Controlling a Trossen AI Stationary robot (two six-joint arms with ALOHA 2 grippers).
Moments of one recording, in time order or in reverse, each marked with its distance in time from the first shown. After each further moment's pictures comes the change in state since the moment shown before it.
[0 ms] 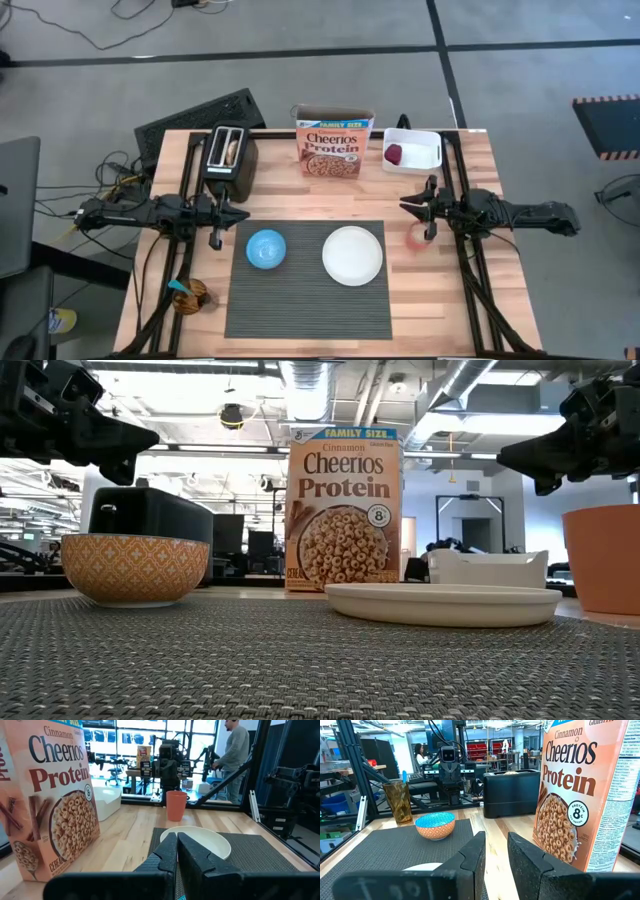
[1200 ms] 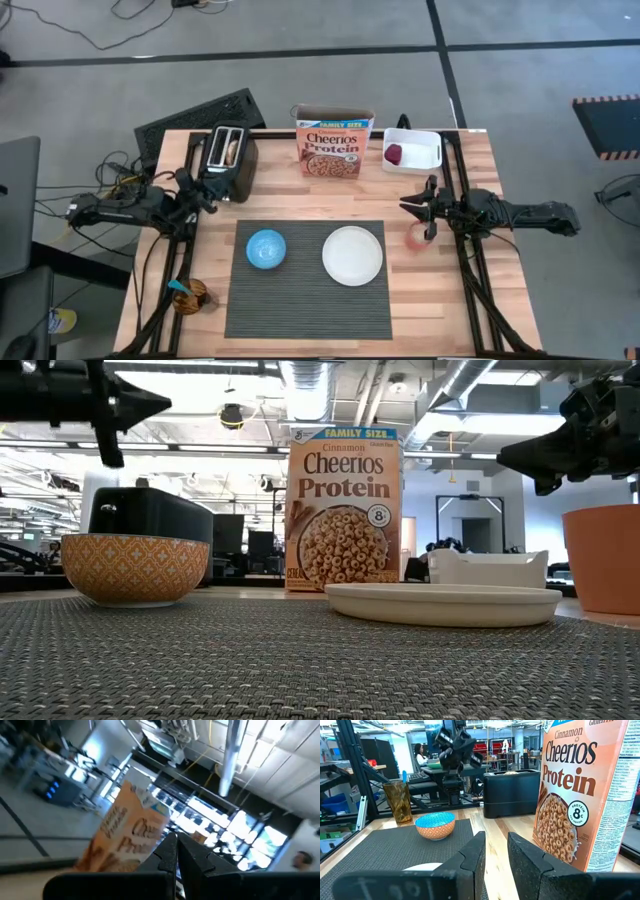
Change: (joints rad) left arm 0.004 0.182 0.105 0.422 -0.519 -0.320; right arm 0.000 0.000 0.000 0.000 0.000 0.000
